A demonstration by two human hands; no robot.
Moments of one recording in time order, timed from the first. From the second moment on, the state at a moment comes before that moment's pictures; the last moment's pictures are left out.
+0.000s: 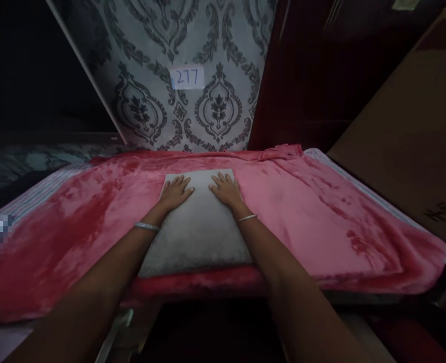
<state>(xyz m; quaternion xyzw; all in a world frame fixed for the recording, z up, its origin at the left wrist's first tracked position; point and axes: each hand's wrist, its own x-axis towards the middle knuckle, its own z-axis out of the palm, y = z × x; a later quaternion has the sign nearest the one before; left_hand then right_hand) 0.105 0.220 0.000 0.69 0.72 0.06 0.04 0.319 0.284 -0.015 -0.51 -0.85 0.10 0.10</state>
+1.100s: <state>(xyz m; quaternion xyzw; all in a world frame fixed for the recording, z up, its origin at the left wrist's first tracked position) 0.133 0.001 -0.033 0.84 0.49 0.21 -0.07 0.425 0.083 -0.050 -0.34 -0.92 0.02 0.19</state>
